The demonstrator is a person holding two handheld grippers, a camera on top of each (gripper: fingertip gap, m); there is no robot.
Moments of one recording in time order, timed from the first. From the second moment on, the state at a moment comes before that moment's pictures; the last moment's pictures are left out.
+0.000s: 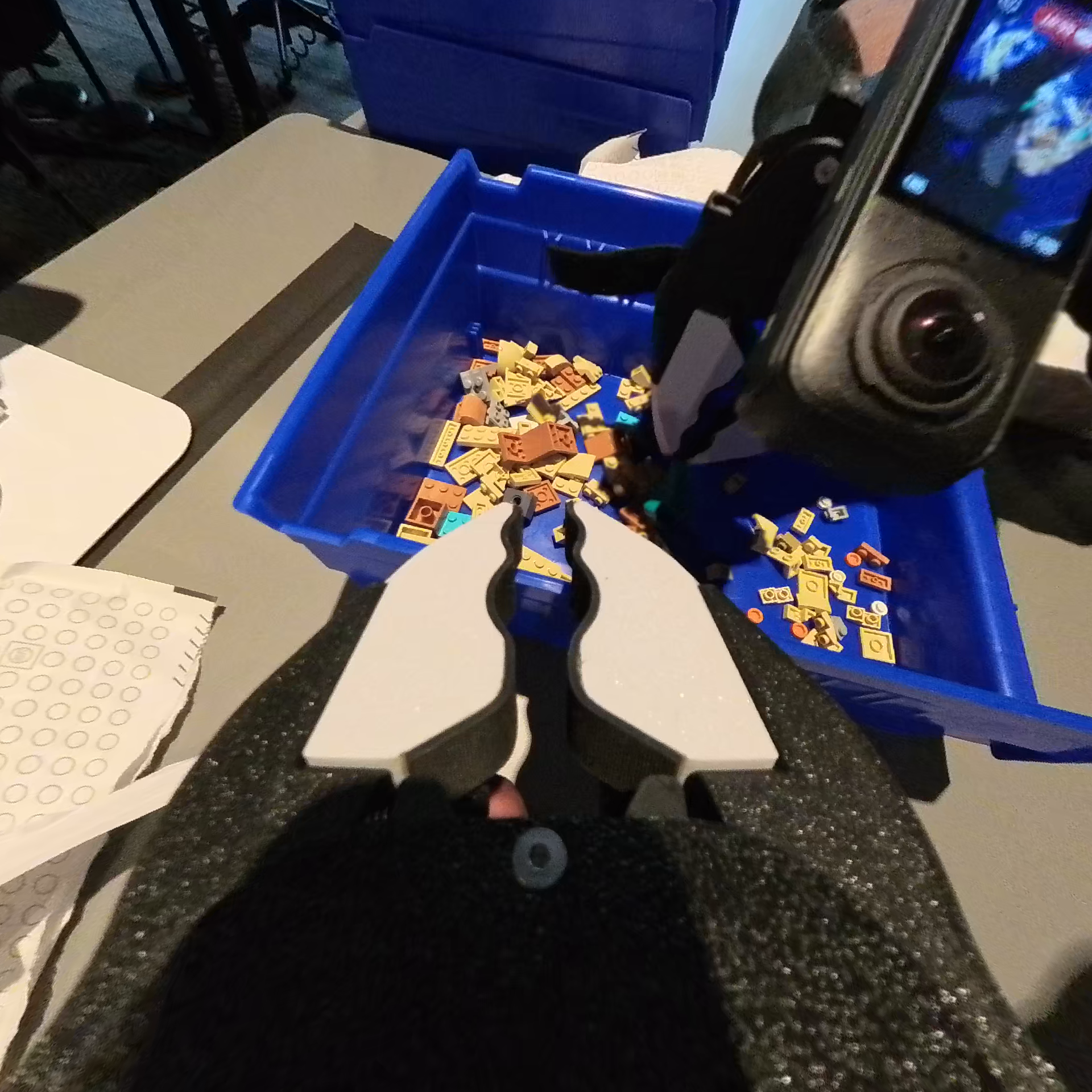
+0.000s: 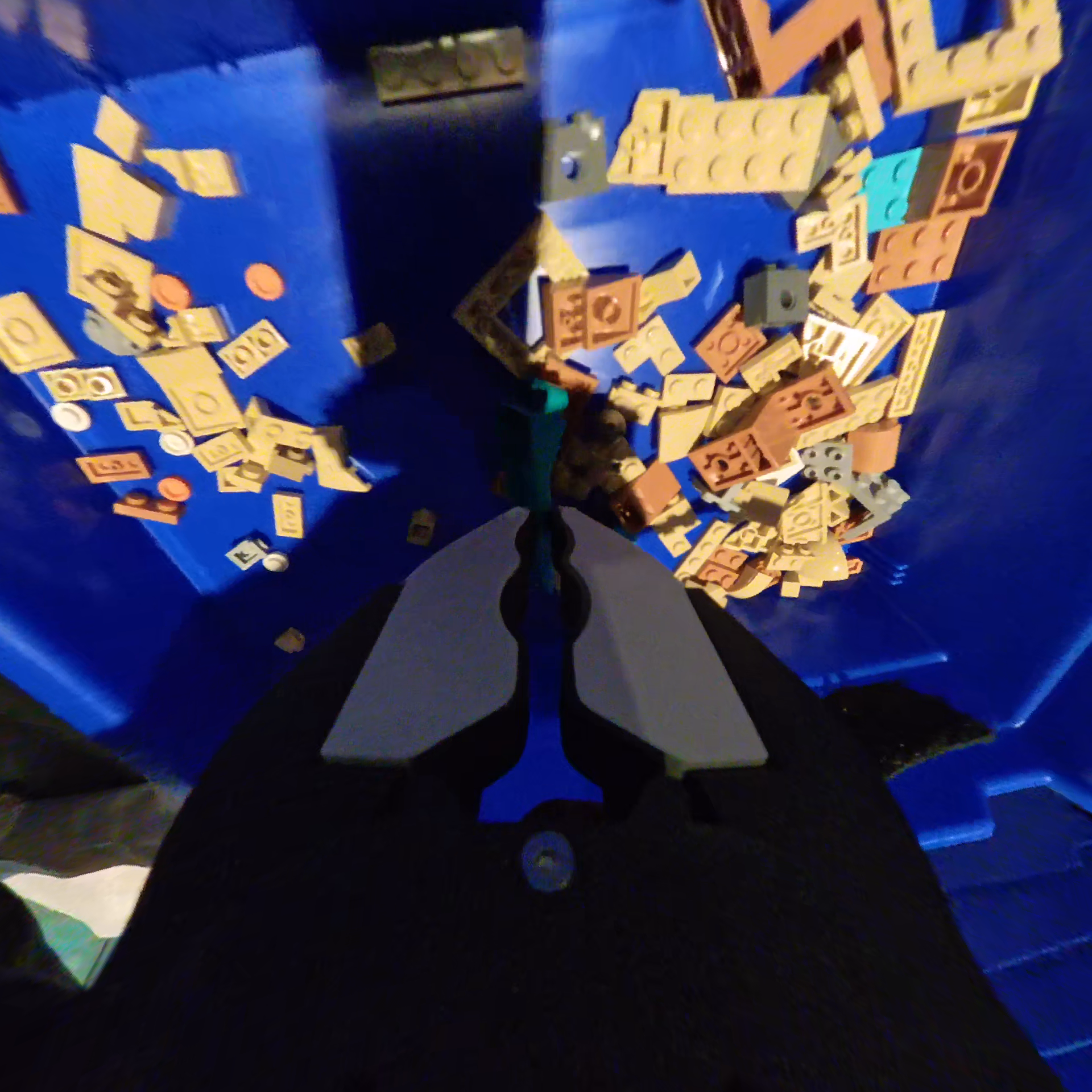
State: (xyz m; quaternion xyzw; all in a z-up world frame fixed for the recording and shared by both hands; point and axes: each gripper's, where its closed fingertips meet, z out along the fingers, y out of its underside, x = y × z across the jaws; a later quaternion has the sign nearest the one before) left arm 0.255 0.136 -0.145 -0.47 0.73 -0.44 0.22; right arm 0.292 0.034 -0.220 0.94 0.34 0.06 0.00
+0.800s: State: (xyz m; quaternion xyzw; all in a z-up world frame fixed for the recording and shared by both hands) left arm 0.257 0.137 -0.144 -0.46 0.73 -0.45 0.23; right arm 0.324 0.073 -0.150 0.93 0.17 0.08 -0.30
